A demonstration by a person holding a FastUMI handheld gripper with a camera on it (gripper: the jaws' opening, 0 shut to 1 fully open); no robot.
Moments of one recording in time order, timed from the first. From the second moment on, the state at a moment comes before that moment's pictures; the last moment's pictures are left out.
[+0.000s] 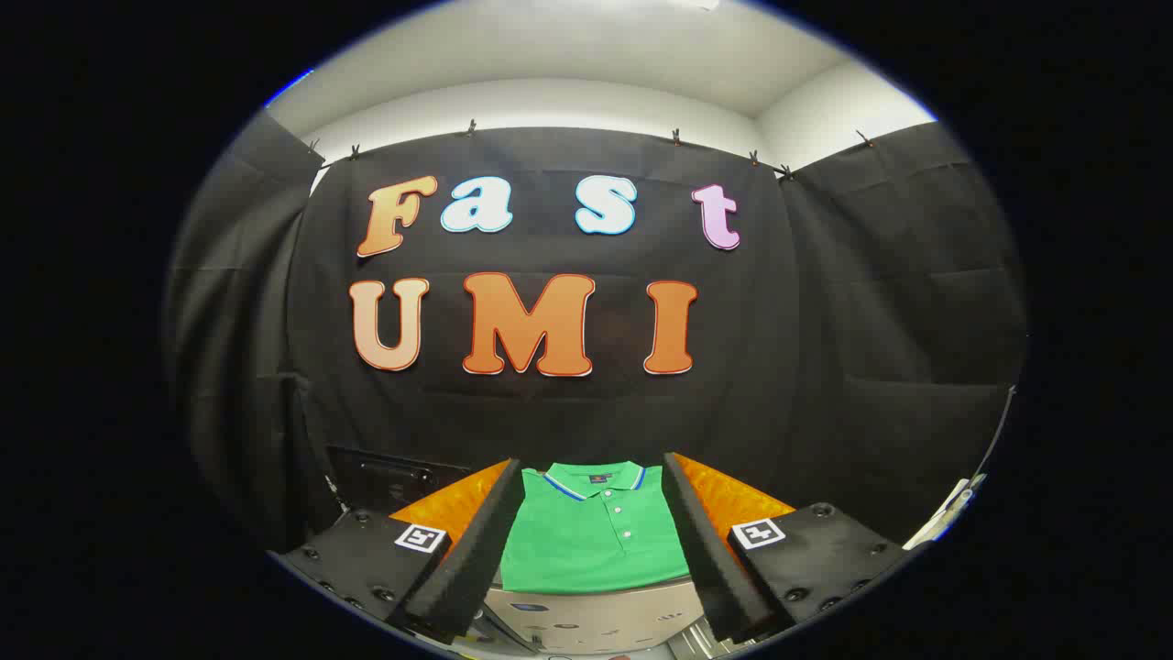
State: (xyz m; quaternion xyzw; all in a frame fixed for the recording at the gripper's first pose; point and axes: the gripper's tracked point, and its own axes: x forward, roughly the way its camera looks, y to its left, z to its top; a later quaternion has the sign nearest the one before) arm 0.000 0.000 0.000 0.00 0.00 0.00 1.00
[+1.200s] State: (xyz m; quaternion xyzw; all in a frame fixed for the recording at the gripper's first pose) arm 0.053 -0.012 -0.014 0.00 0.02 0.02 1.00
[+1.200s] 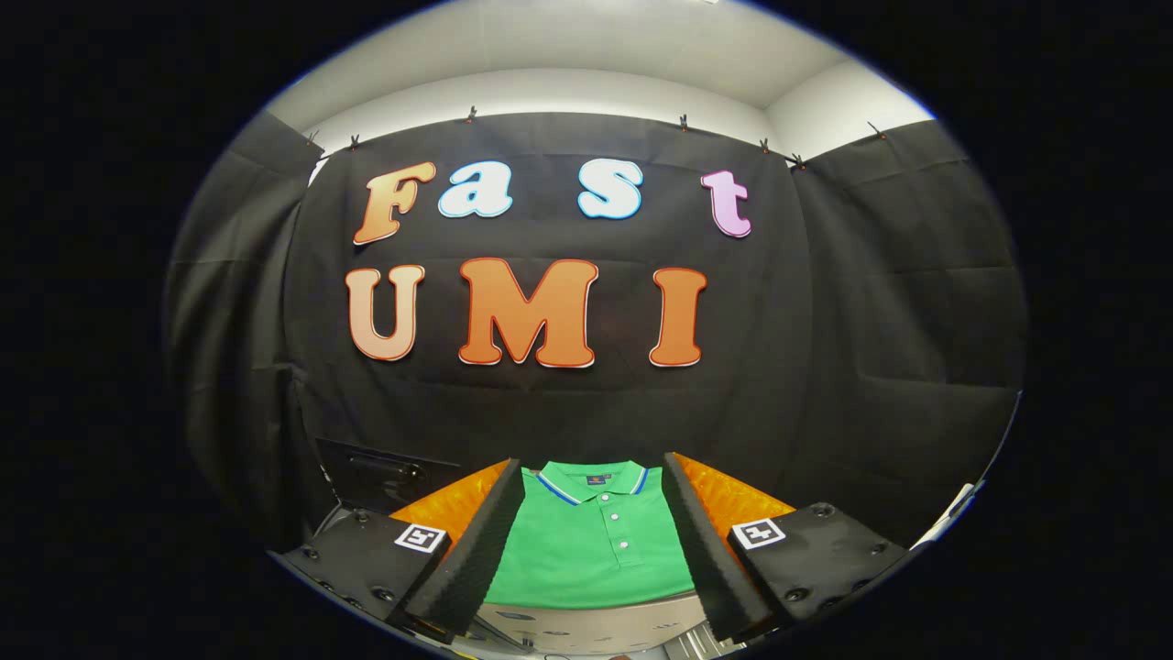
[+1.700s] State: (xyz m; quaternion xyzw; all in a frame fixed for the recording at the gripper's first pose) arm 0.145 -0.033 -0.064 0.01 0.08 0.01 1.00
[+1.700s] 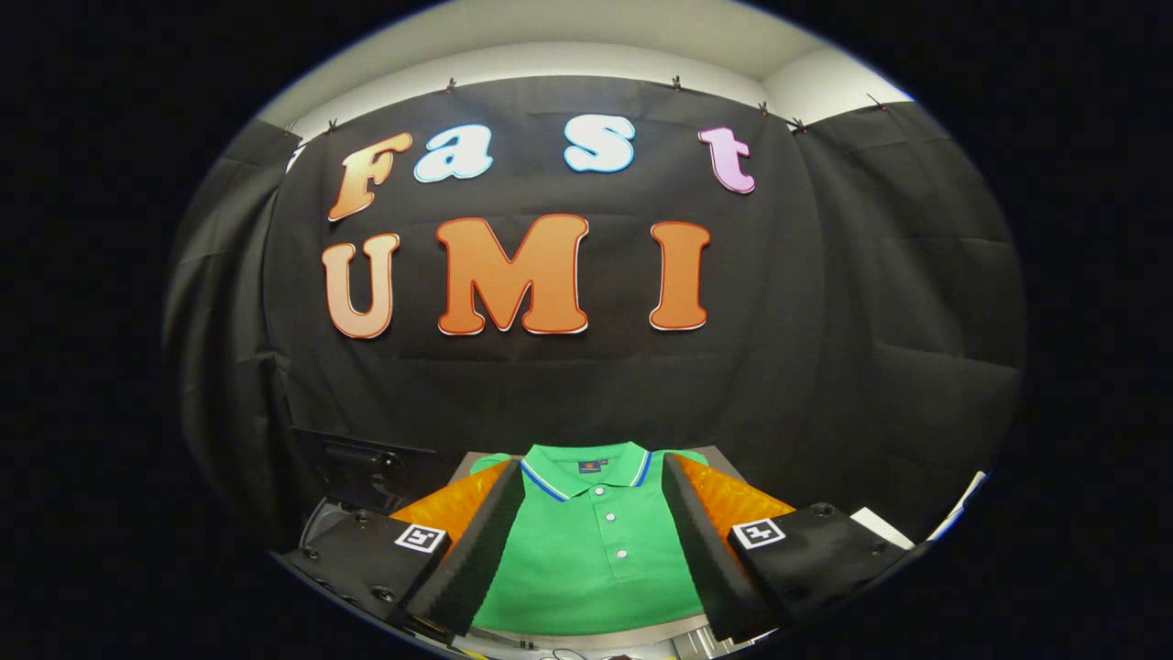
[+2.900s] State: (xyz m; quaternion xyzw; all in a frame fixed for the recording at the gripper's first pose) arm 0.247 -0.053 -0.212 0.04 0.35 0.01 0.93
